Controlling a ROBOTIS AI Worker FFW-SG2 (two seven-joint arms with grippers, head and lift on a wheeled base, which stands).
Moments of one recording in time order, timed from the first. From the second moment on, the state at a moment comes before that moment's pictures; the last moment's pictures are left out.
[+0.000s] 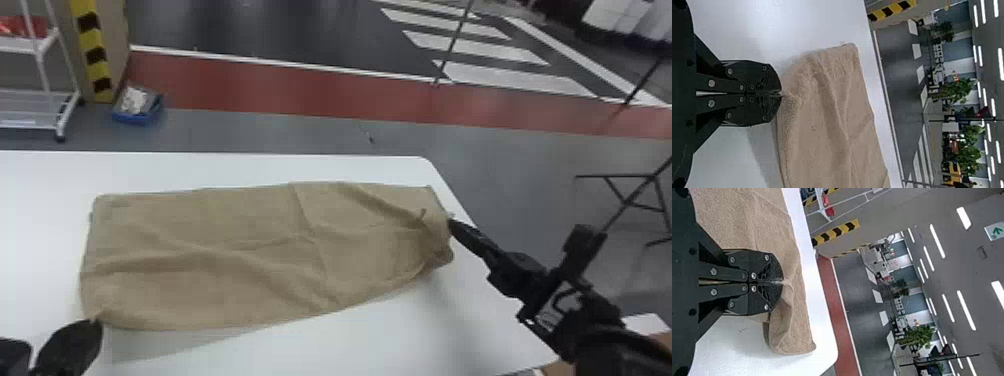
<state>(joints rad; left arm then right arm) 0.58 0.33 -0.16 -2.29 0.09 0.57 0.13 0.20 -0.29 -0.51 -1.74 -0.50 0.47 0.59</state>
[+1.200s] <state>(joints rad) 0.54 0.34 0.03 -2.53 0.13 0.66 0.27 0.32 -0.32 -0.65 -1.97 -0.31 0.78 0.78</state>
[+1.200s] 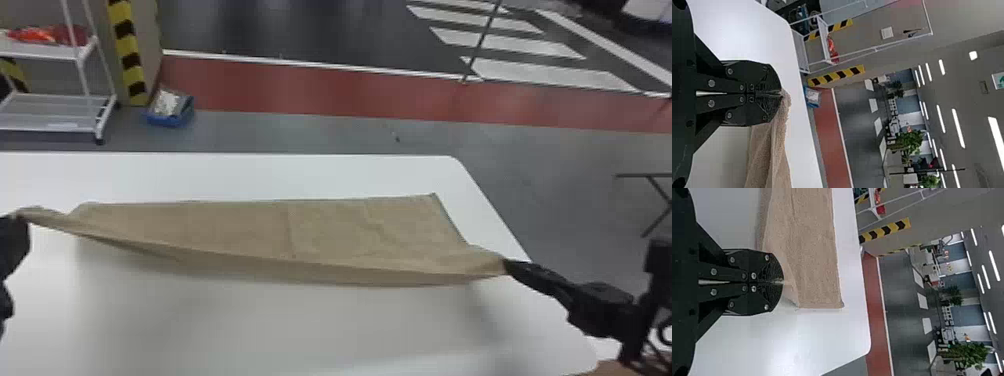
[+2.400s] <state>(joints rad) 0.09 0.30 -0.08 -2.22 -0.03 1.14 0.21 -0.30 -0.34 -0.42 -1.35 -0.28 0.71 0.60</state>
